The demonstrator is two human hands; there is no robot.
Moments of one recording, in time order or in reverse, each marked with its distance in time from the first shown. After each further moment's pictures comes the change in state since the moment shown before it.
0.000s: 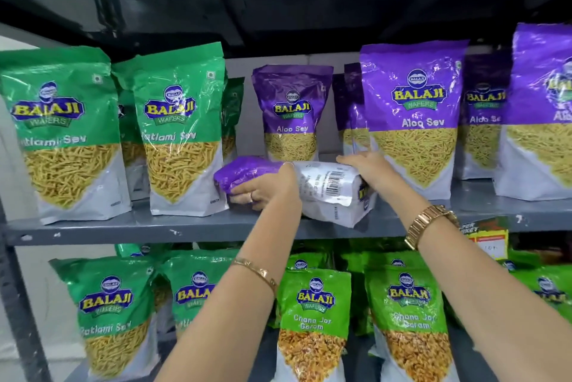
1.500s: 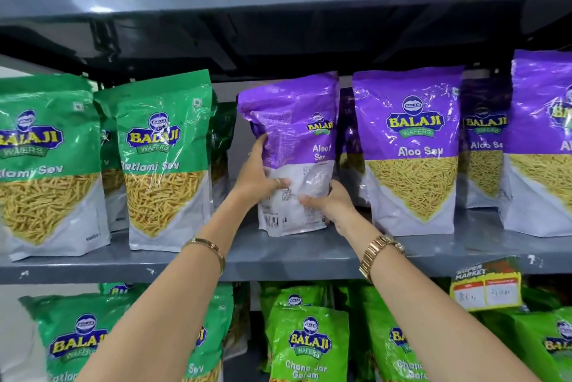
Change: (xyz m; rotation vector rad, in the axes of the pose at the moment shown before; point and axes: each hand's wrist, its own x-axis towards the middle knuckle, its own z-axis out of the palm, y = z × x) left_hand 0.077 0.044 0.010 0.441 -0.560 0.924; right_hand 0.045 0.020 0.056 0.333 -0.109 0.035
